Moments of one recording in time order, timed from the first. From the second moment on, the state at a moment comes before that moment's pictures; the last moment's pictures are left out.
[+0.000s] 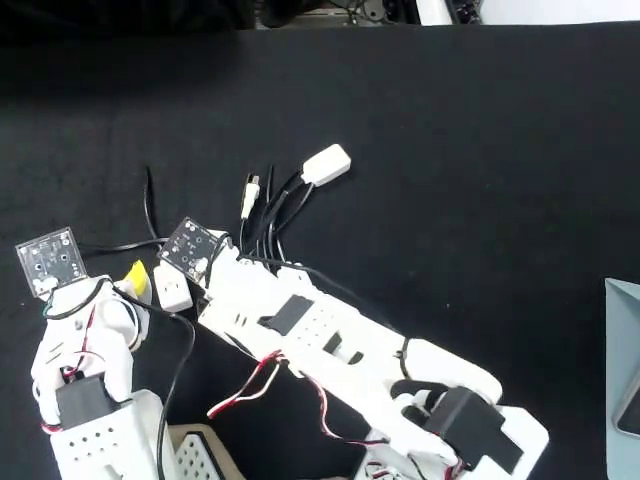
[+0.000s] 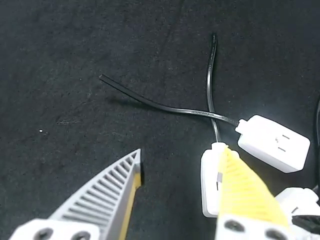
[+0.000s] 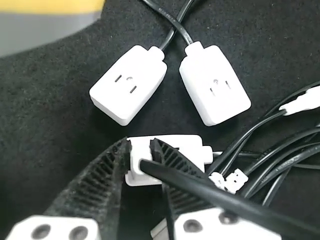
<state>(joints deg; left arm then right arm) -25.5 -95.4 82.7 60.4 1.4 -51.2 -12.7 55.1 18.9 8.2</state>
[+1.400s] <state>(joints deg) -25.5 -95.4 83.8 60.0 1.4 -46.3 -32.2 46.7 31.3 12.0</state>
